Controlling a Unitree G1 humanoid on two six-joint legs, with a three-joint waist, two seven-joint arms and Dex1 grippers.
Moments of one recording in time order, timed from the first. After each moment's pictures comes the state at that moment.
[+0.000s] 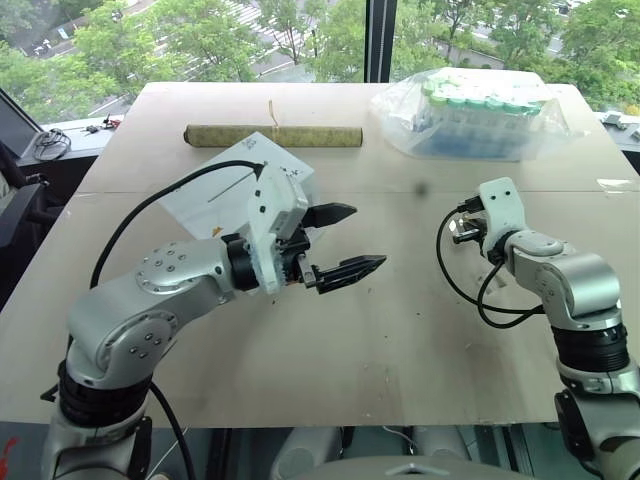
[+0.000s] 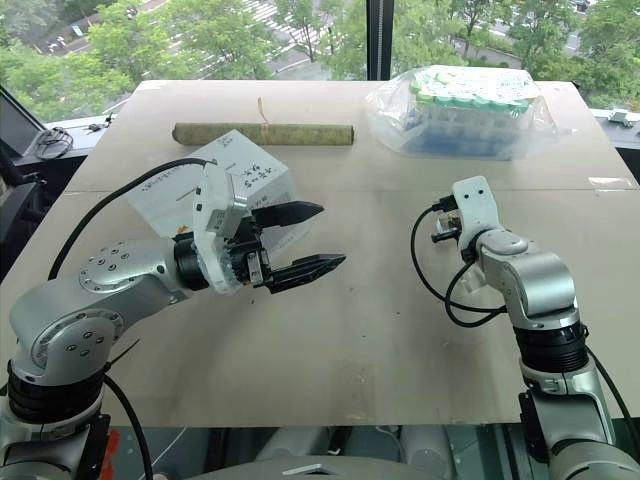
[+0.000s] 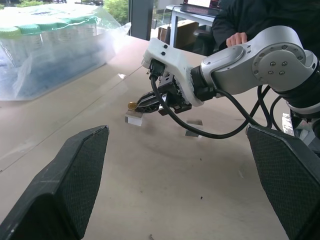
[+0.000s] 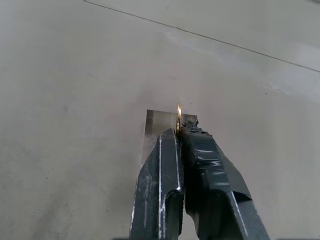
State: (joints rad) left arm -0.39 0.71 0.07 -0.69 -0.97 0.87 -0.54; right arm -0.52 -0.45 0.02 -0.26 0.29 1.18 0.09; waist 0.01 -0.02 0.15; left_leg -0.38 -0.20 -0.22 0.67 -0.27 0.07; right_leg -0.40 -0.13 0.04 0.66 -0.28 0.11
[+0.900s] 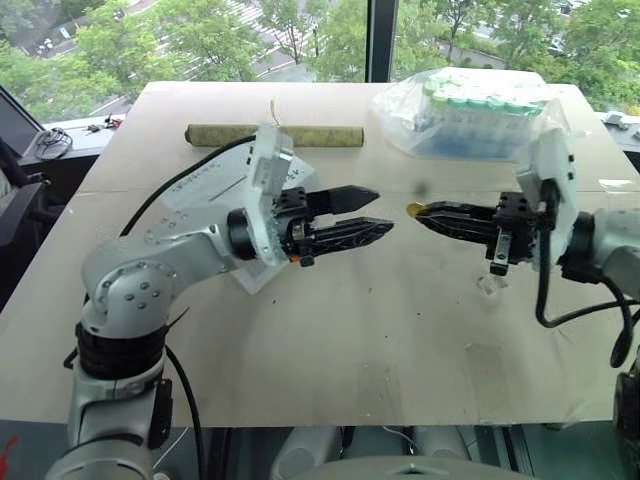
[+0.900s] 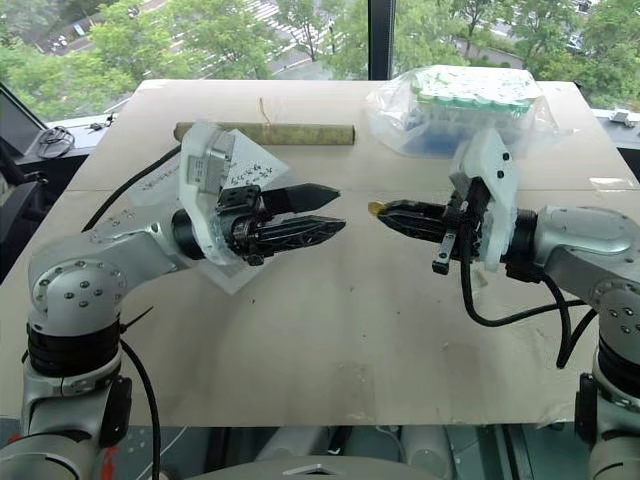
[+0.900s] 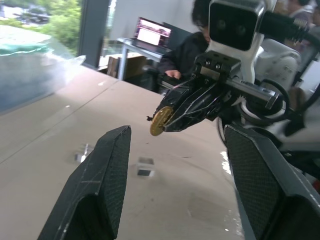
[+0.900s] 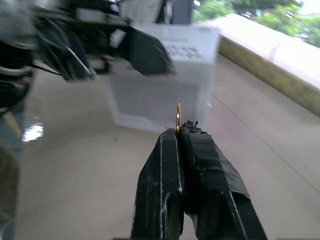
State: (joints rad) left arm -0.59 0.65 0.07 -0.46 -1.18 0.94 -0.68; right arm -0.58 -0.71 -0.25 -0.70 1.01 1.18 0.65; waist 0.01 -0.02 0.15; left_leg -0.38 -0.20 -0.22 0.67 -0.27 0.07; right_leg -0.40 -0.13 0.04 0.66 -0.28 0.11
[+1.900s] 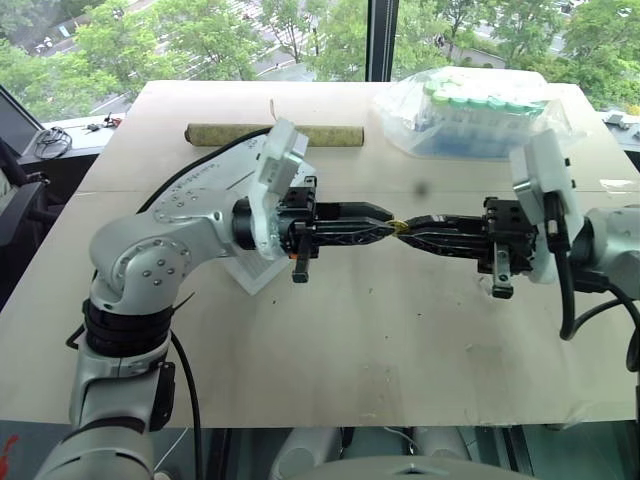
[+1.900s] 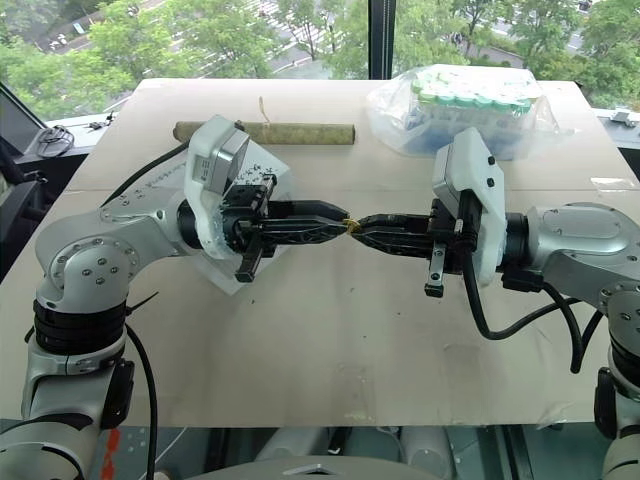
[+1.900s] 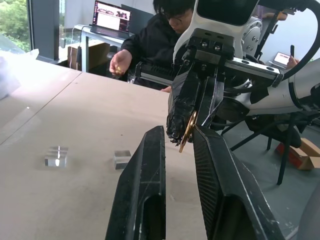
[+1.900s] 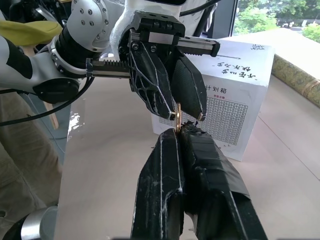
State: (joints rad) left arm -0.67 0.66 0.02 -0.38 -1.05 0.93 -0.93; right arm -0.60 -0.81 -0.16 -0.71 1.19 1.07 0.59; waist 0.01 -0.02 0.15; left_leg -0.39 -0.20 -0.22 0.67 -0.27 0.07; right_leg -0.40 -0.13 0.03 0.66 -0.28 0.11
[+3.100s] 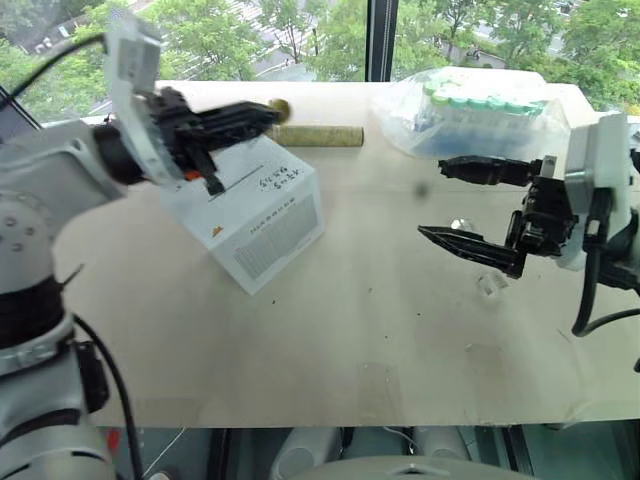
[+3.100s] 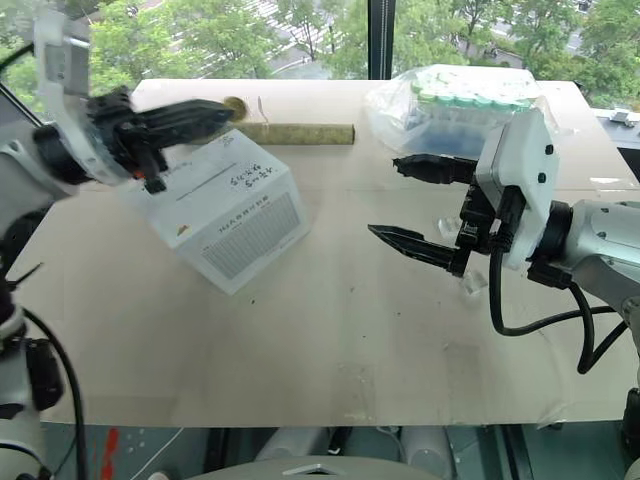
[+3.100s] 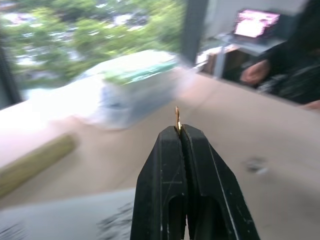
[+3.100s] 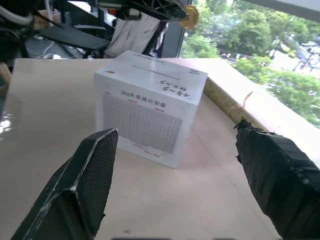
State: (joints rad) left arm -0.75 1.06 0.26 -0.15 -0.93 0.96 -0.75; right arm -0.49 -0.89 -0.23 -0.75 1.02 0.82 0.58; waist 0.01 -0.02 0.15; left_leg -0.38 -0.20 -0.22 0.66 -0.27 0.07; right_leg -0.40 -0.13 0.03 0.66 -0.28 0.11
